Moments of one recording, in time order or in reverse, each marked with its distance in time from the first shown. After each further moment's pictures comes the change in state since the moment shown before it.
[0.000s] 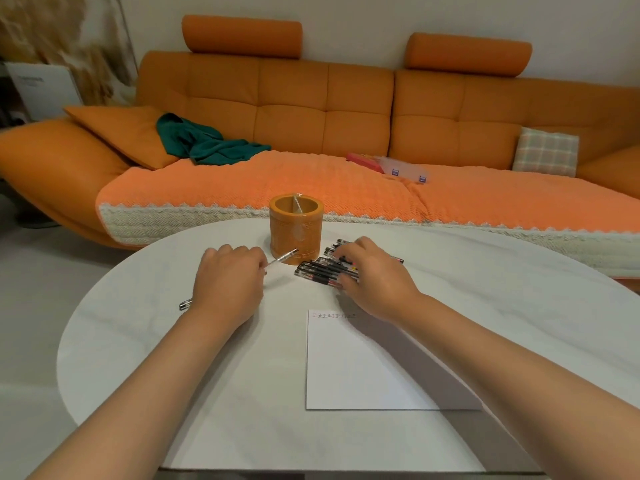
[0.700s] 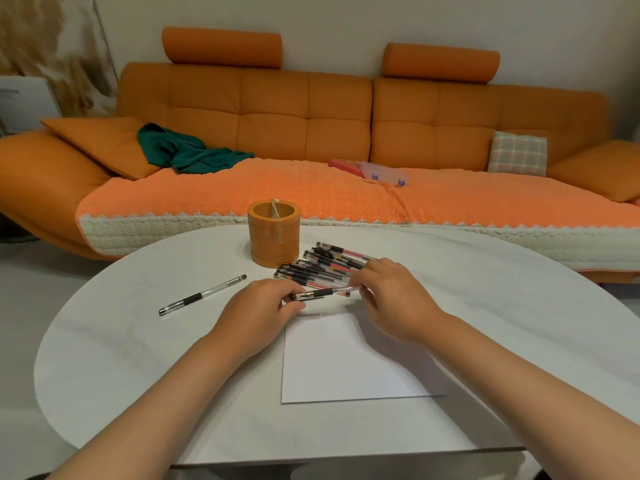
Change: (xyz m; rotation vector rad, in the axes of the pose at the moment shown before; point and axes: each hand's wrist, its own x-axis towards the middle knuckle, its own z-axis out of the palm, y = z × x) left_hand -0.029 0.055 0.002 -0.506 -0.212 0.134; right_hand -0.056 0.037 -0.029 -0.142 0.005 -0.122
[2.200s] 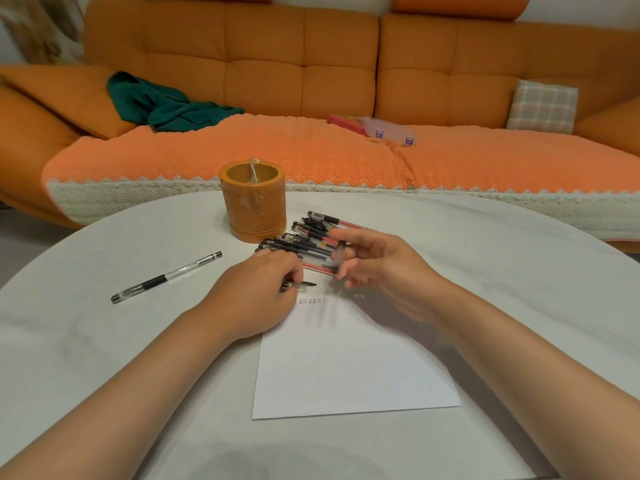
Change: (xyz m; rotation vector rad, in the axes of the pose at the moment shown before) left_hand 0.036 0.001 0.024 0.121 -0.122 0.078; right_hand 0.026 0.012 0.013 1.441 -0.174 0.479
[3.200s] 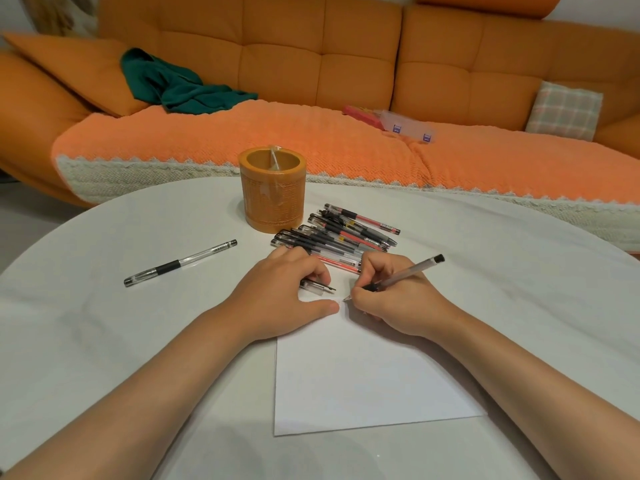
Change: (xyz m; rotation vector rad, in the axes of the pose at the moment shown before) left_hand -0.001 -0.010 0.020 -0.153 -0.016 0.018; right_hand -0.005 0.023 0.015 -0.517 0.060 -0.096
